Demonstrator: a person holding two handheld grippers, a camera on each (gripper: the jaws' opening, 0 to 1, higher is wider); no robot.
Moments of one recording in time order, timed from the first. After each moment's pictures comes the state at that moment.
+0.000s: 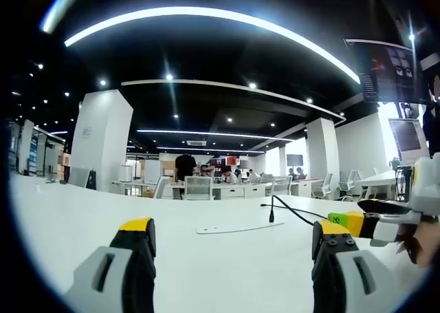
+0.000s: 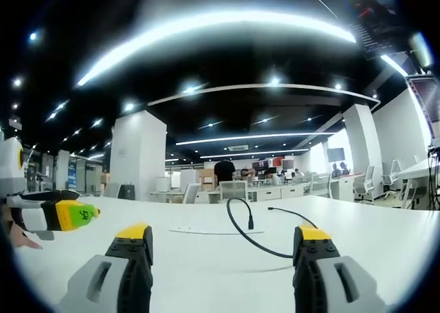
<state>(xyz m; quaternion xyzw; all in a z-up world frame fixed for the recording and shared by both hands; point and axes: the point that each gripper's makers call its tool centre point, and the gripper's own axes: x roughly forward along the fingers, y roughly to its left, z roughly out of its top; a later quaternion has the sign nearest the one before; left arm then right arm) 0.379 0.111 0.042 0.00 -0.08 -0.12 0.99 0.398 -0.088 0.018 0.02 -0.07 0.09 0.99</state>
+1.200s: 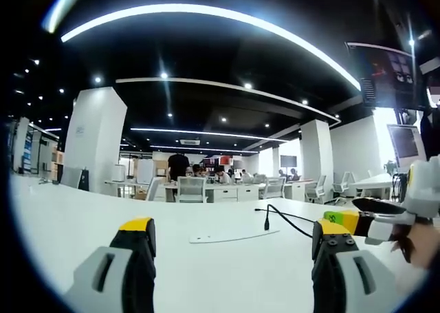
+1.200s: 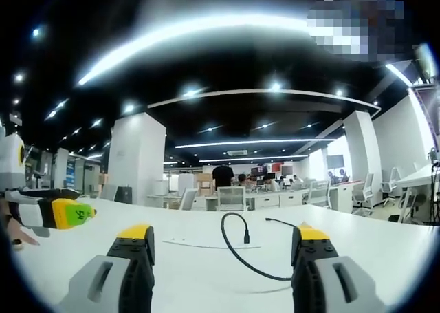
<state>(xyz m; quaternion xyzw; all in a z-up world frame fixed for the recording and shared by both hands) 0.400 0.101 0.069 -0.01 -0.08 -0.15 0.99 0.419 -0.096 0.049 0.01 -0.09 0.08 0.99</state>
